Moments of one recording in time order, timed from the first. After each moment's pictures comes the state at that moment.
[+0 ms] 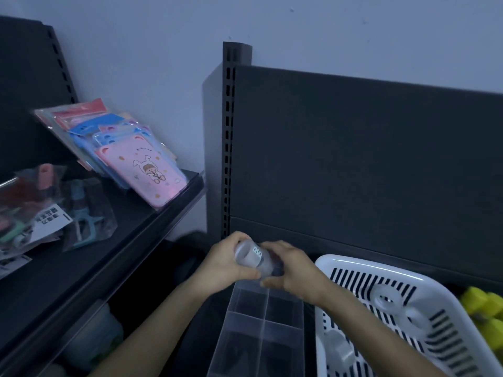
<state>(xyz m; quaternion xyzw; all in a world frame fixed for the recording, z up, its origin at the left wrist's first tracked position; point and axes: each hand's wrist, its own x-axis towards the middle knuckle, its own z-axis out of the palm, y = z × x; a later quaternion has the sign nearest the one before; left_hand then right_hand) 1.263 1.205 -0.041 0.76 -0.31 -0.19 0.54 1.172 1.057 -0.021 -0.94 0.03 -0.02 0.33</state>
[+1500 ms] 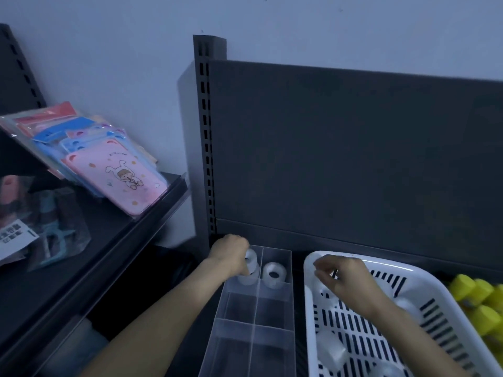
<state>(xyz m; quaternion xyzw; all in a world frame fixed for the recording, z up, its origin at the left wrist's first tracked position) 1.288 1.143 -0.046 0.92 -0.38 -0.11 0.03 1.110 0.985 -0.037 -0.95 0.20 -0.09 0.22</state>
